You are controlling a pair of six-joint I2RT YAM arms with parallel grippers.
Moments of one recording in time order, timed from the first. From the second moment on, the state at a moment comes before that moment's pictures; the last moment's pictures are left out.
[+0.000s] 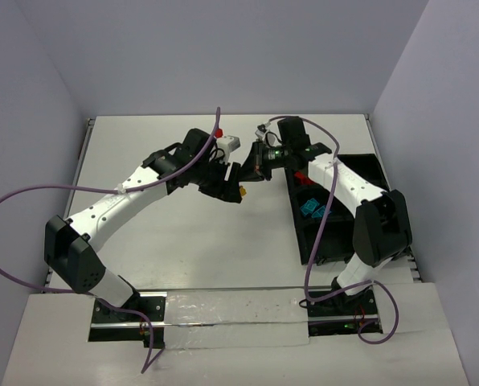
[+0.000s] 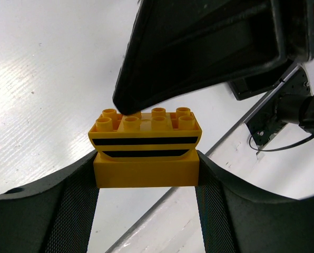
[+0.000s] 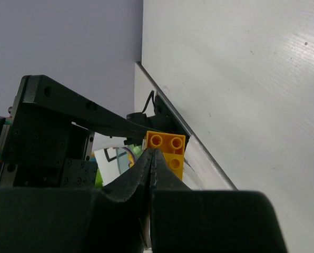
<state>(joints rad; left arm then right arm) -0.72 1.54 1.43 -0.74 0.29 -0.30 0.41 1.65 1.30 -0.34 -0.90 0.81</state>
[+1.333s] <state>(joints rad) -0.72 1.54 1.43 -0.73 0.27 -0.29 0.40 1.69 1.31 -0.42 -1.00 0.70</state>
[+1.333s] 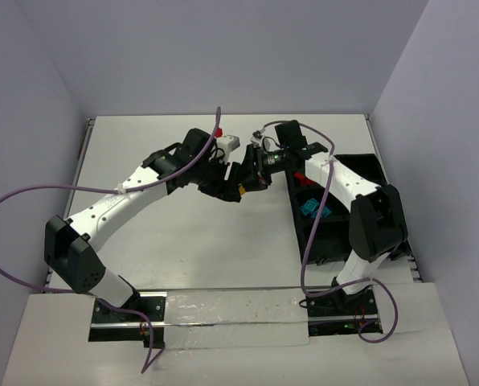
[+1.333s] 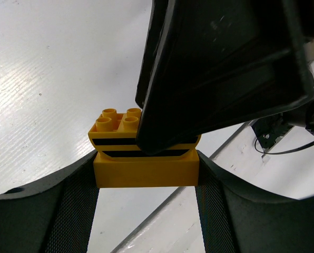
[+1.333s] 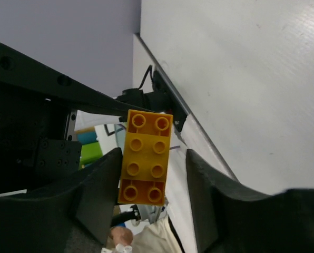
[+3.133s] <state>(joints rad) -0.73 1.54 1.45 -0.69 0.27 -0.29 0.07 1.36 1.13 -0.63 -0.44 0.55</state>
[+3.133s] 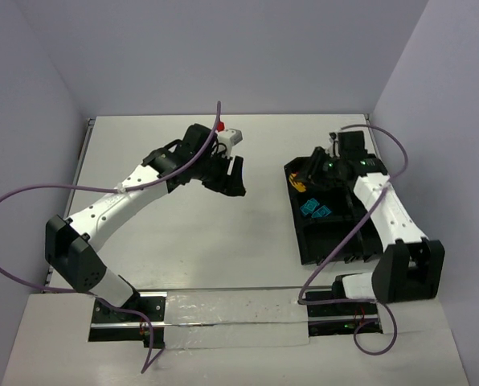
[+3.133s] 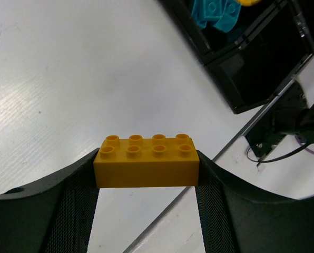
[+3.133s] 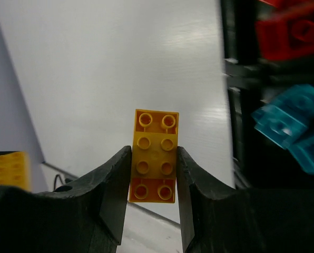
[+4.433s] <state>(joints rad) -1.09 2.02 1.90 -0.68 0.35 -0.40 -0.07 0.70 0.58 -0.77 0.10 0.82</state>
